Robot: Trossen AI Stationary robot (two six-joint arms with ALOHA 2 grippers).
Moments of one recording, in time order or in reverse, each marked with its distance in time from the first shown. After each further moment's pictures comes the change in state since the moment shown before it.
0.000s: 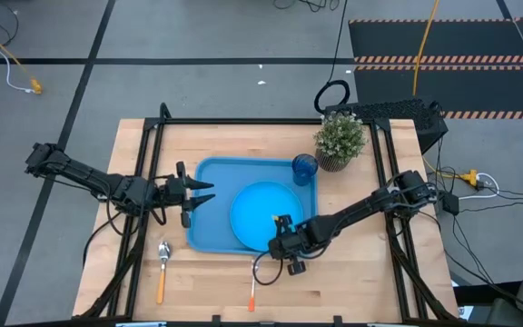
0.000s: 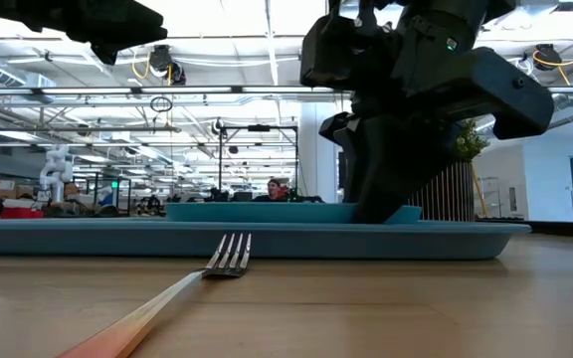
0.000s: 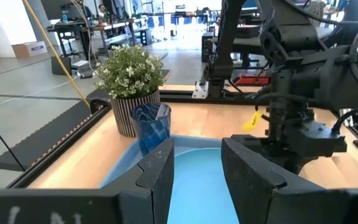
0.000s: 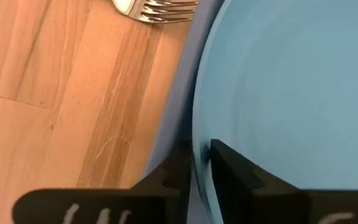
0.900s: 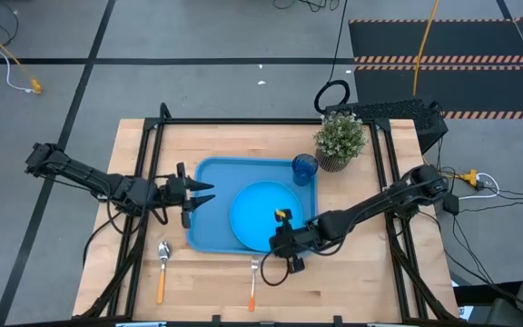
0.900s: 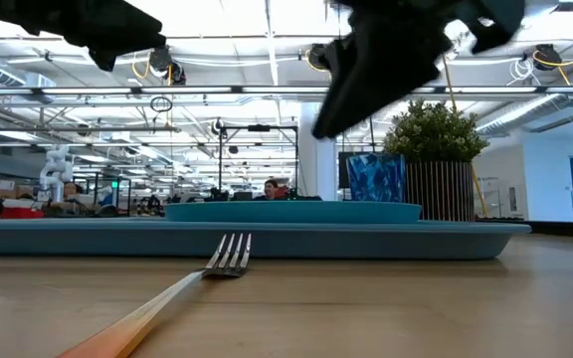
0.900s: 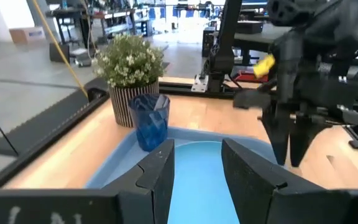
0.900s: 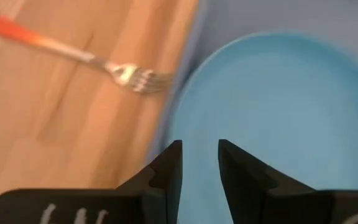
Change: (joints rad) left arm 0.000 0.000 0.000 -0.035 -0.001 -0.070; right arm 0.018 -0.144 -0.001 0.044 0.137 -0.059
